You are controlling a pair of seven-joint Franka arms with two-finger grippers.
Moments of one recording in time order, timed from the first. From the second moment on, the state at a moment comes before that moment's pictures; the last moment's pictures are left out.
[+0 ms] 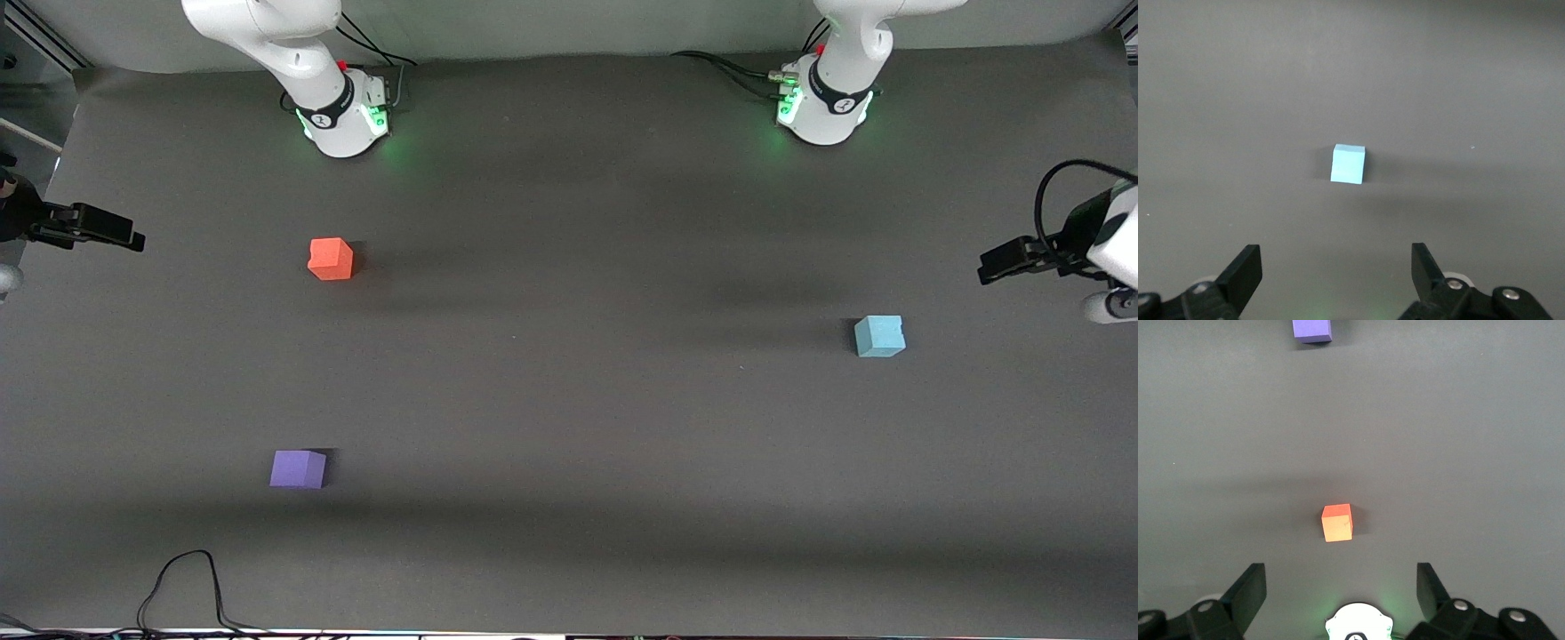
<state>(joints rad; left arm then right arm) 0.05 0.06 -0.01 -1.68 0.01 1.62 -0.06 0.03 0.03 -0.14 -1.55 0.01 1.40 0.00</state>
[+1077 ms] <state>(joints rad) 0.09 0.31 -0.03 -2.26 0.01 2.44 -0.03 0.04 0.03 -0.14 -1.55 0.01 1.41 0.00</state>
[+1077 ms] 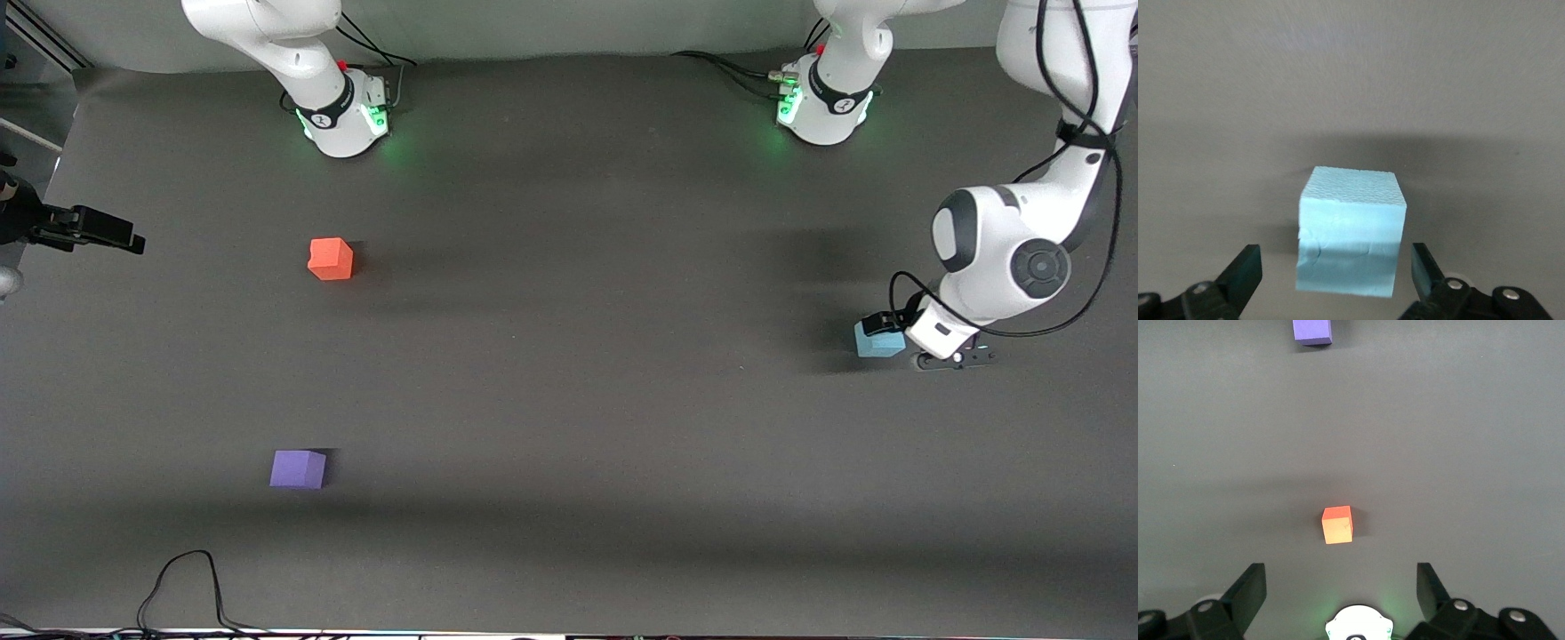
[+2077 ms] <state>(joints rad) 0.06 0.21 -0.03 -2.12 0.01 2.19 -0.03 0.03 0.03 -0.18 -1.55 0.01 1.42 0.05</state>
